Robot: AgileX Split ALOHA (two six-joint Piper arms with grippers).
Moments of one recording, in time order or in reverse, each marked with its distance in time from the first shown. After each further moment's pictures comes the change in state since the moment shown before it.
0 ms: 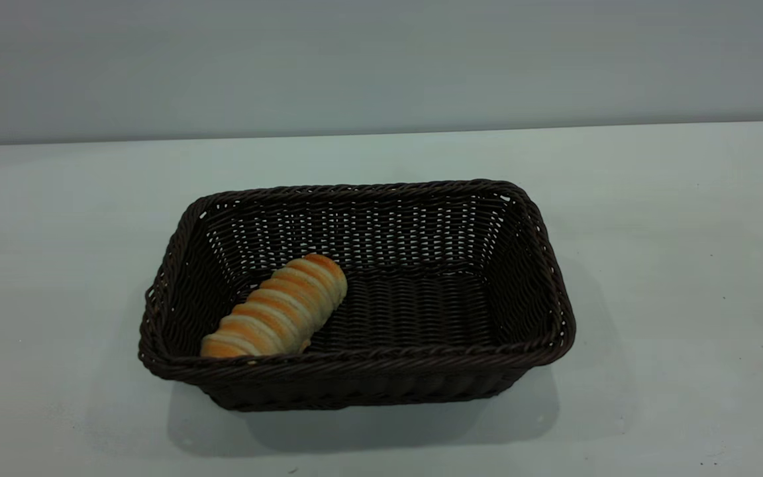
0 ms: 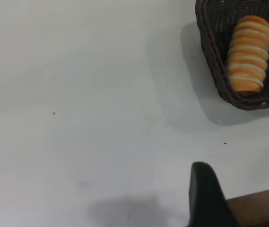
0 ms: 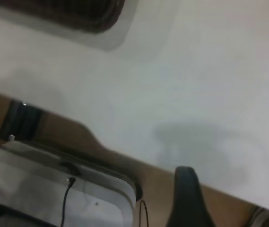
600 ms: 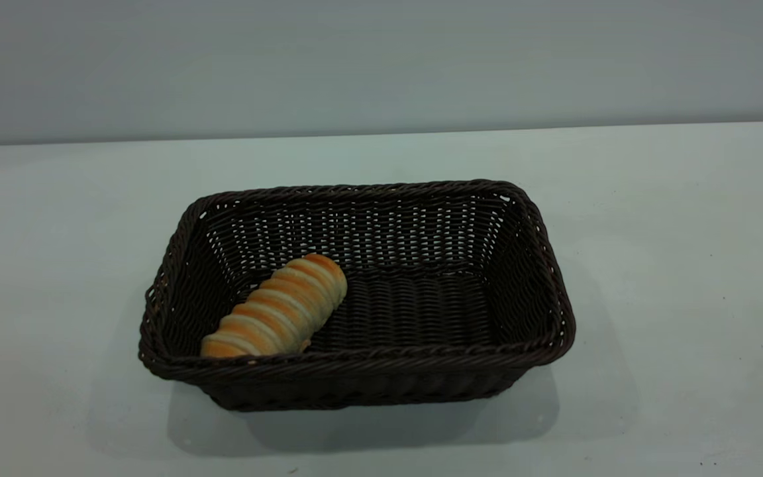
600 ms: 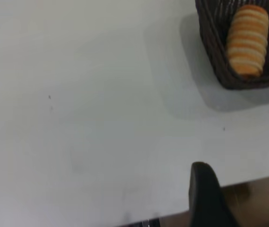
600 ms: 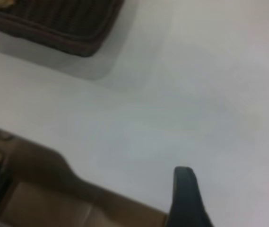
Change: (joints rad) left arm 0.000 -0.226 0.158 0.001 0.032 -0.019; right arm 0.000 -0.594 0.343 -0.051 -0.086 -0.020
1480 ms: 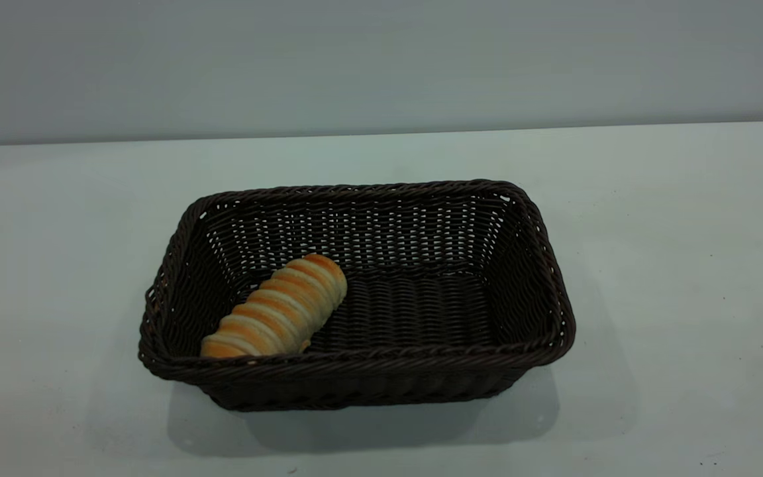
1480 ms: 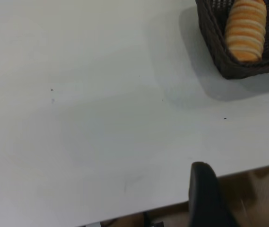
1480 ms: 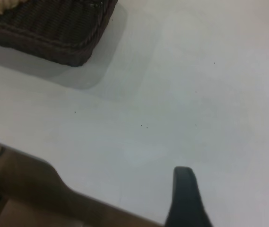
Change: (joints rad) left arm 0.000 -0.182 0.038 0.003 0.087 0.017; right arm 0.000 -0.093 0.051 -0.014 -0.015 0.000
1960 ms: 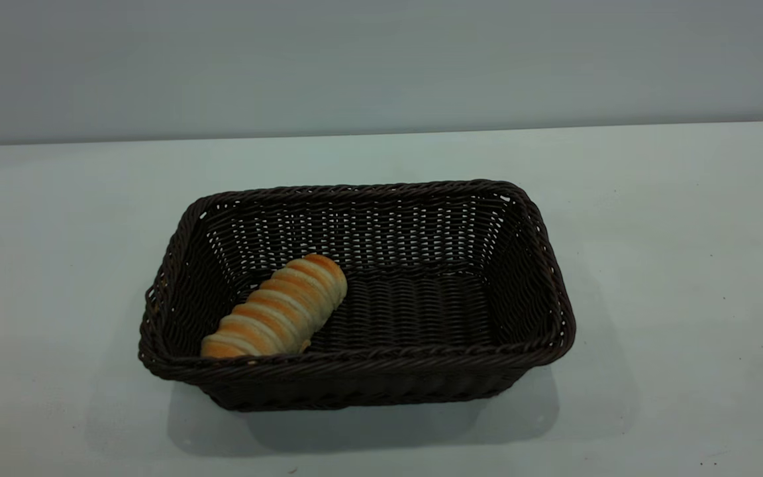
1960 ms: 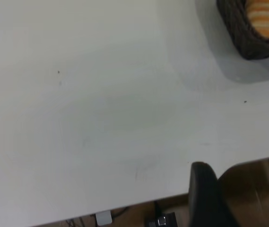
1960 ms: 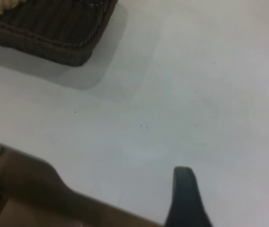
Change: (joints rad) left arm 0.000 -0.079 0.130 0.042 -0.030 0.000; right arm 0.000 0.000 0.000 0.000 0.000 0.000
